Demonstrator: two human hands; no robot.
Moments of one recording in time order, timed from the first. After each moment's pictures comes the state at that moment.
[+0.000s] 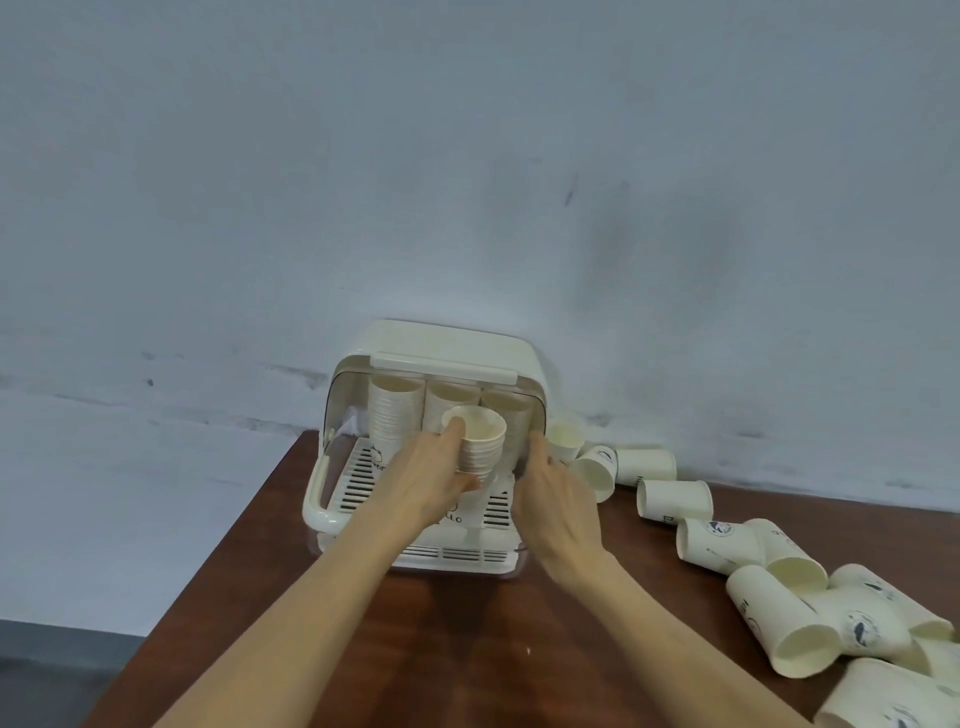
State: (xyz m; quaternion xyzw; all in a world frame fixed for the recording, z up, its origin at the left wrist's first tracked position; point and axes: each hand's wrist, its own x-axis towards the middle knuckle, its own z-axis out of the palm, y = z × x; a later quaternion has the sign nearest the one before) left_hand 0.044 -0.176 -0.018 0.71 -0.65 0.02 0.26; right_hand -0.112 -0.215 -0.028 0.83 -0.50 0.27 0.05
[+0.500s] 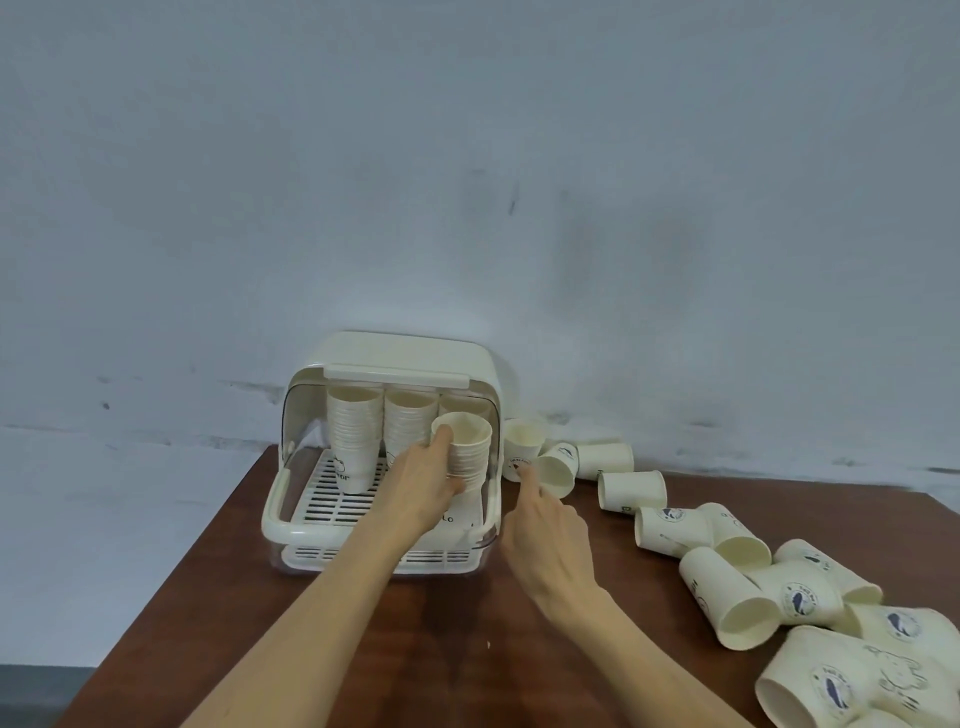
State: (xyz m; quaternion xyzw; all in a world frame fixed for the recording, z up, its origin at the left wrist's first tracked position) left_hand 0.007 -0.192 -0.024 0.71 -0.64 -0.01 0.28; right_hand -0.160 -0.186 -0.028 0.81 -0.54 0.23 0.02
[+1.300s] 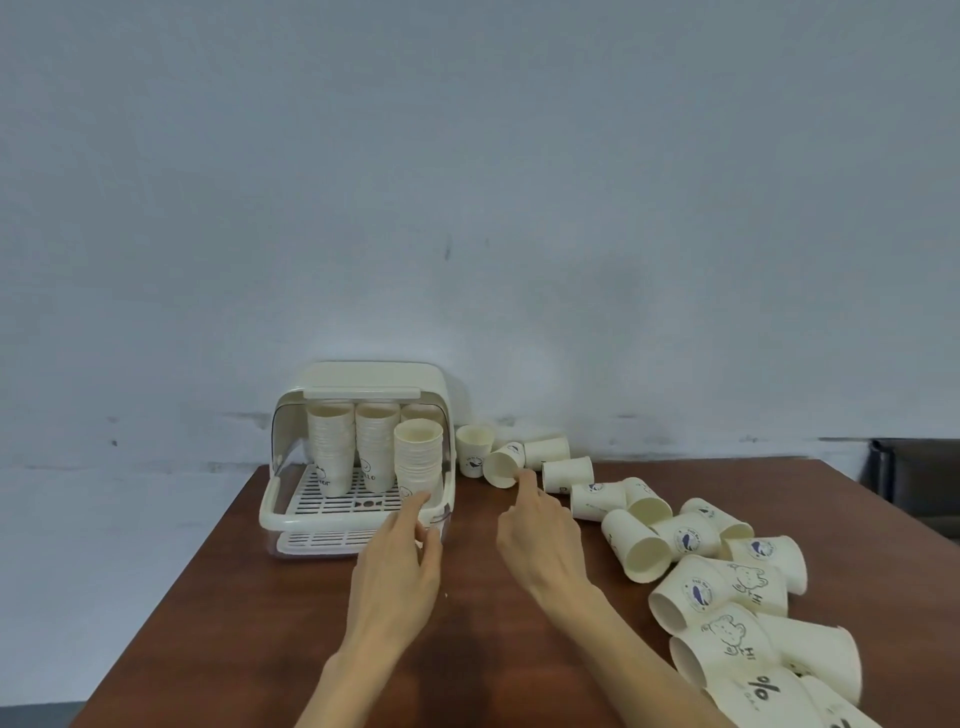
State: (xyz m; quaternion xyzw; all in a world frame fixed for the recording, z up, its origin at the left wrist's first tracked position) left_hand -0.088 -0.033 -0.016 0.66 -0.57 -0.02 0.48; right_hand -0.233 -0.094 0.020 0.77 -0.56 0.30 -0.07
